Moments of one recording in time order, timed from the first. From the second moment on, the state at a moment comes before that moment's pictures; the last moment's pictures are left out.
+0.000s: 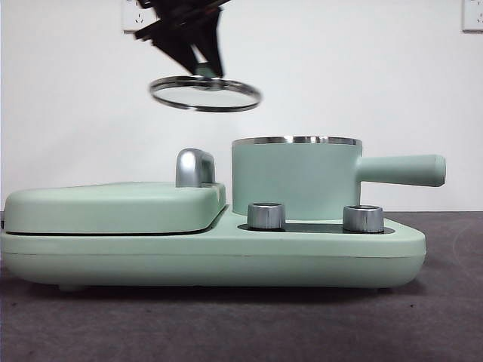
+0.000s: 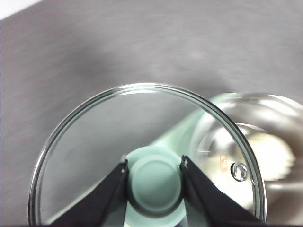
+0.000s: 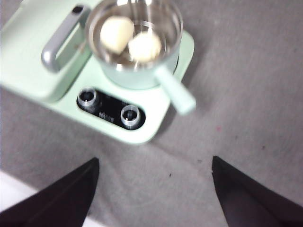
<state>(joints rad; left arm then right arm) -0.48 2.01 2.25 -1.07 0.15 0.13 0.56 0.86 1.39 -1.31 0.05 0.18</state>
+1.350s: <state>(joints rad) -0.73 2.09 2.25 -1.04 0.15 0.23 0.56 0.30 0.89 -0.92 -0.21 0.18</state>
